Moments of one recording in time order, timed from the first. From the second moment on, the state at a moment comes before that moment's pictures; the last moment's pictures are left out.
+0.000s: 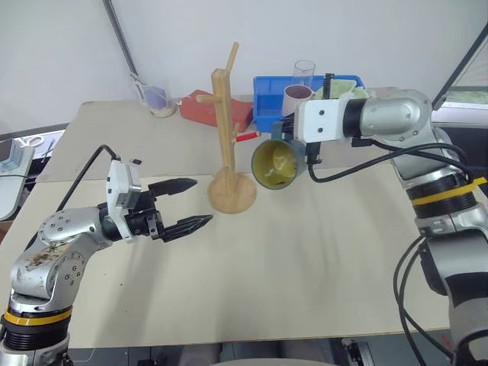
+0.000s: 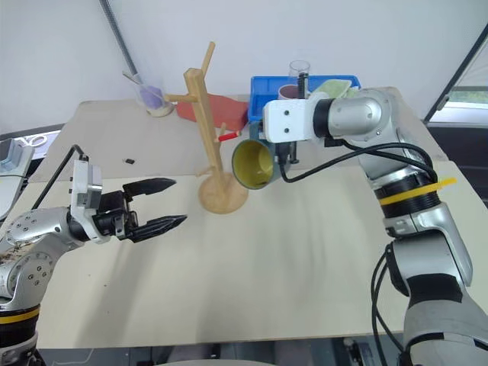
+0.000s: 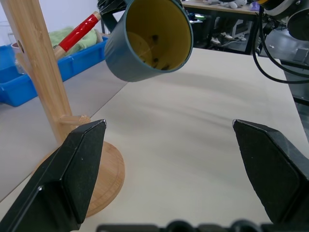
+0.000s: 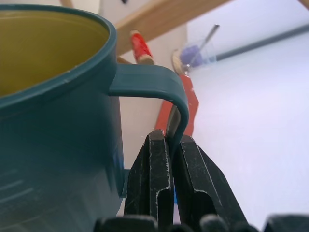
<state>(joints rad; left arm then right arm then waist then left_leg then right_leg) -0.16 0.72 0.23 -0.40 -0.71 0.52 -1.03 -1.07 -0.67 0.34 0.32 -0.16 -0.22 1.03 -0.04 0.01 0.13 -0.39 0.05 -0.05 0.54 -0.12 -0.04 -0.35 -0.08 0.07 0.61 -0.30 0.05</state>
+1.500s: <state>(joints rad) -0.24 0.81 0.22 -0.37 -0.65 0.54 -0.88 -1.06 -0.72 0.23 0.30 0.05 -0.08 1.31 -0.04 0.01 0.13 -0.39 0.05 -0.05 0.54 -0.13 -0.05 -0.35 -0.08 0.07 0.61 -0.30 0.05</state>
